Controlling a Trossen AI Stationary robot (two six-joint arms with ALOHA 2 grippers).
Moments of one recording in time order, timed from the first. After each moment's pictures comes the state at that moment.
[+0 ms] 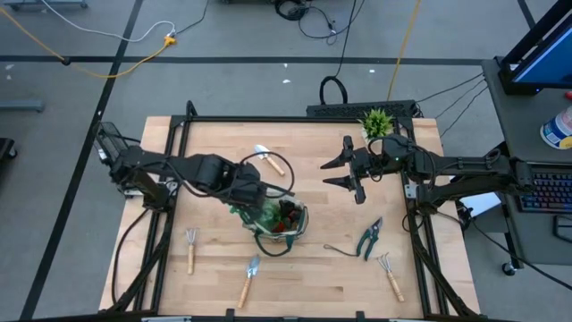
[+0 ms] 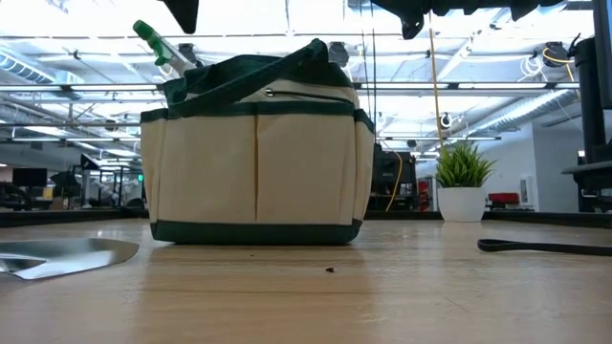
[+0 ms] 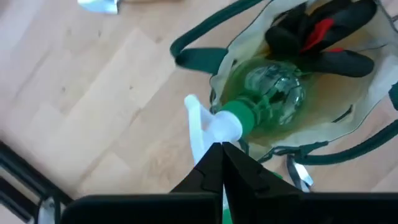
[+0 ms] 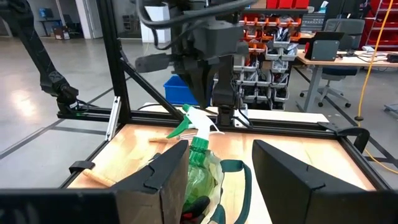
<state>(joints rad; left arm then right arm) -0.20 1.69 1.82 -1.57 -0.18 -0.92 -0.14 1.00 0.75 0.18 -0.31 -0.01</state>
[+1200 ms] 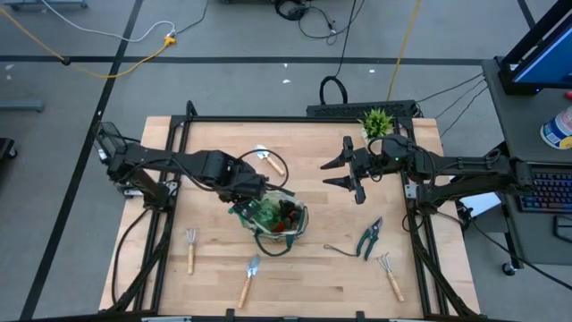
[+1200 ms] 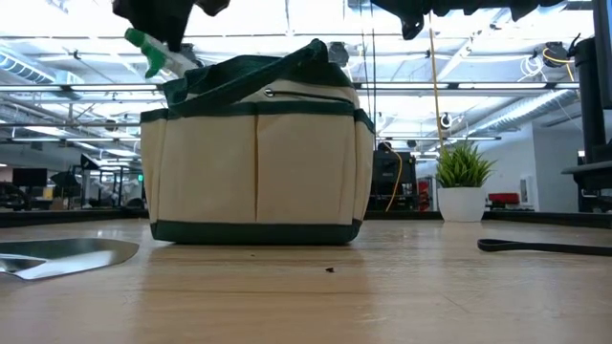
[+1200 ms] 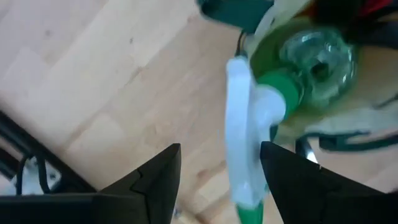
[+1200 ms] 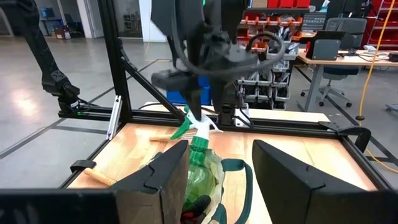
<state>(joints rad) -0.13 1.65 1.67 -1.57 -0.03 -0.98 -0.14 1.00 0.75 0.18 -0.31 -0.01</state>
